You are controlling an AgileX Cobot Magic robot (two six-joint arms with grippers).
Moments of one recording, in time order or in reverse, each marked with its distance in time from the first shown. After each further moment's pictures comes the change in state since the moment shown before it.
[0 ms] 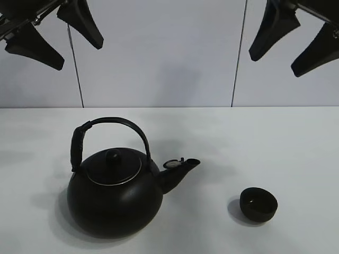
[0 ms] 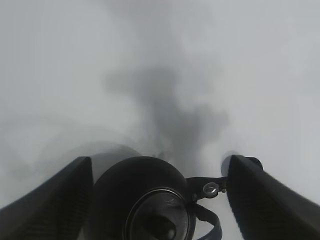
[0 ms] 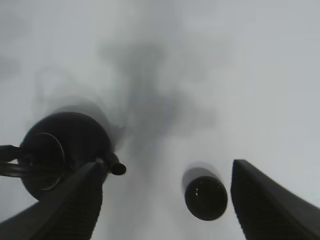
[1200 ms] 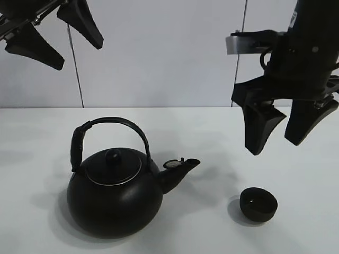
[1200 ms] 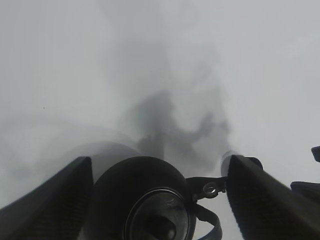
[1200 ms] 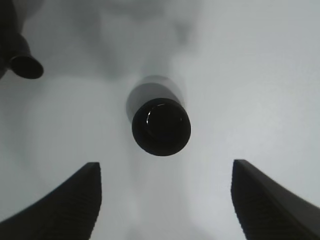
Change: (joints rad) left arm 0.000 0.000 0.000 0.000 0.000 0.000; right arm 0.200 0.223 -0.001 -0.299 0.142 0.023
